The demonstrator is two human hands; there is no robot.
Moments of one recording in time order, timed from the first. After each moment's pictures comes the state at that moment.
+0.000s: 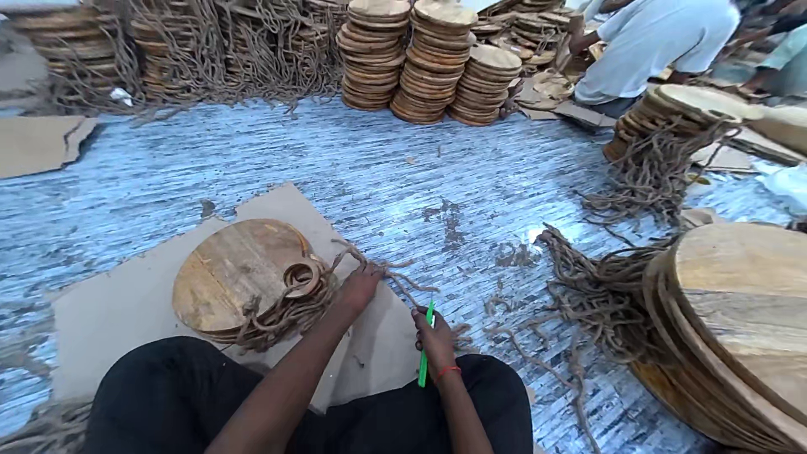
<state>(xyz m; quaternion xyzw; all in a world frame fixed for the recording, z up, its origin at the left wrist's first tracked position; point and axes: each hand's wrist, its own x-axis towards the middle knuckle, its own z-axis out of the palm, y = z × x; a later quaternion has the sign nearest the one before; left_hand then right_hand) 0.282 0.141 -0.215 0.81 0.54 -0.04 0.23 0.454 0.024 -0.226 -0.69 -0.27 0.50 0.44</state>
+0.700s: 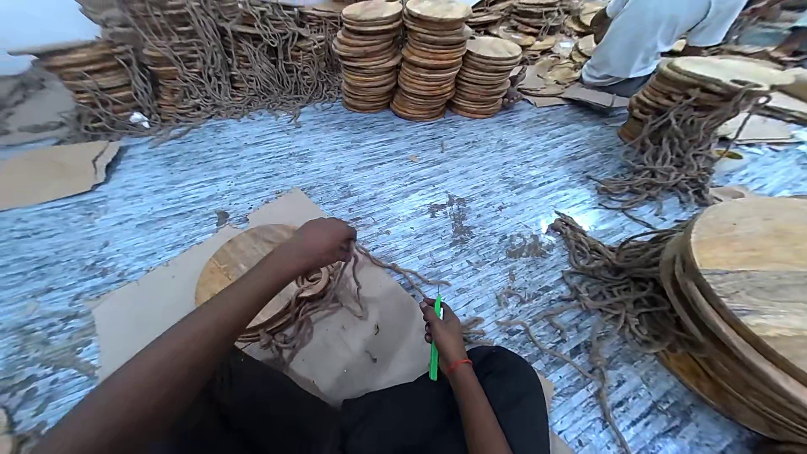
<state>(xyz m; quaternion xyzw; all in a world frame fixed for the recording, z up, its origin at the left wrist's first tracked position) 0.219 0.144 -0.005 0.85 0.49 -0.14 0.12 0.451 0.020 -0.215 -0.65 -0.25 0.54 0.47</state>
